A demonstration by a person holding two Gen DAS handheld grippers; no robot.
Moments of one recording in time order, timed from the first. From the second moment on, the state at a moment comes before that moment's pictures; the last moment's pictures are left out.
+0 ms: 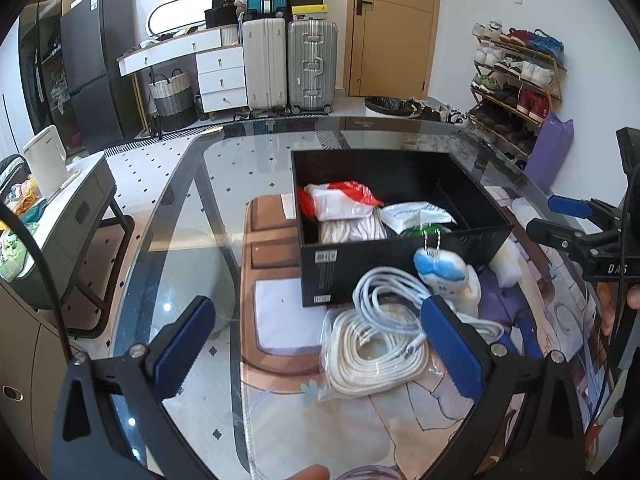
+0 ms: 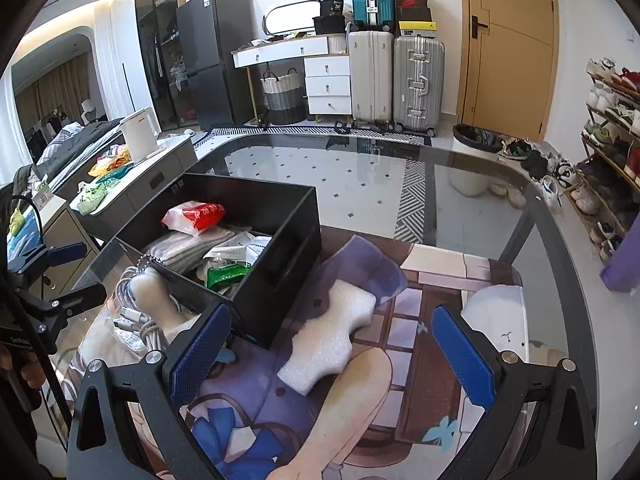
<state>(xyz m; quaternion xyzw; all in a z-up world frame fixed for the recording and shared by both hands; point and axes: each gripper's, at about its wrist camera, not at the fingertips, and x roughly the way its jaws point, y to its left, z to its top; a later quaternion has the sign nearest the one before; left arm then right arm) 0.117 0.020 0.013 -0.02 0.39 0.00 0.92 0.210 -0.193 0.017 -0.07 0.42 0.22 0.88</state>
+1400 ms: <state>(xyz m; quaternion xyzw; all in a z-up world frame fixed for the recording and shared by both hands) 0.124 -0.019 -0.033 0.05 0.44 -0.02 0.90 0.236 -0.178 -0.046 -0.12 0.50 0.19 0.84</state>
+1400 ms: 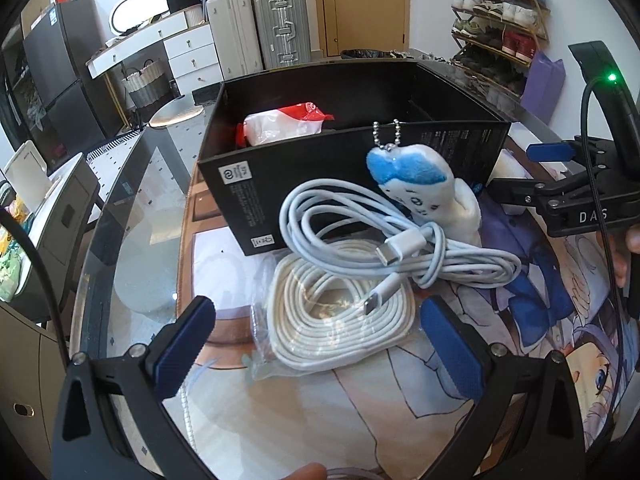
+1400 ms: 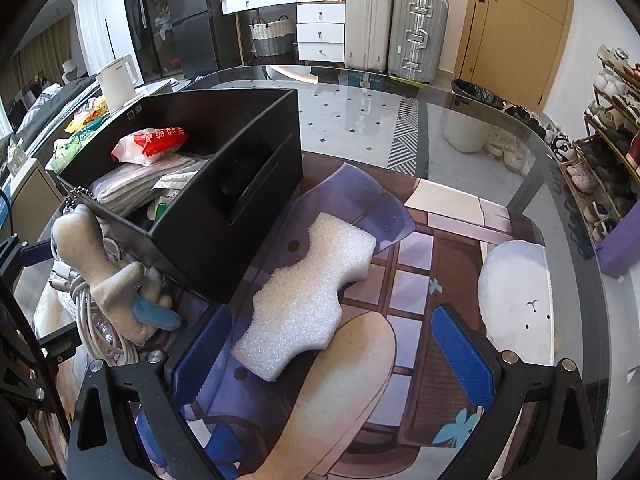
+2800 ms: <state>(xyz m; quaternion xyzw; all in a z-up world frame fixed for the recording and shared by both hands) 0.122 -0.019 -0.027 0.03 0.44 -0.07 0.90 0.224 -0.167 -0.048 -0.13 0.50 0.23 0.83</state>
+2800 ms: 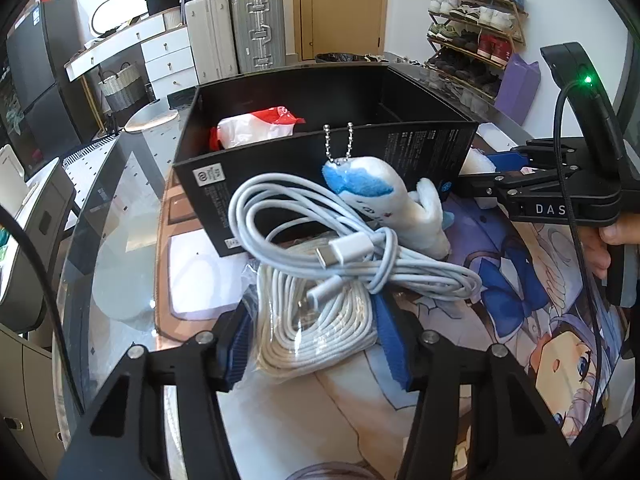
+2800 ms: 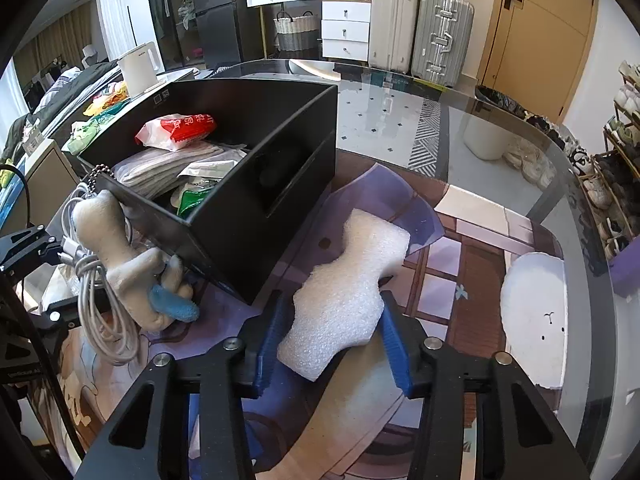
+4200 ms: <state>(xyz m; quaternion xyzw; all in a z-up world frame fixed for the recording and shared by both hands) 0.093 0.000 0.001 0.00 0.42 -0.06 0.90 0.186 -0.175 -0.005 -0.12 0.45 0.24 0.85</state>
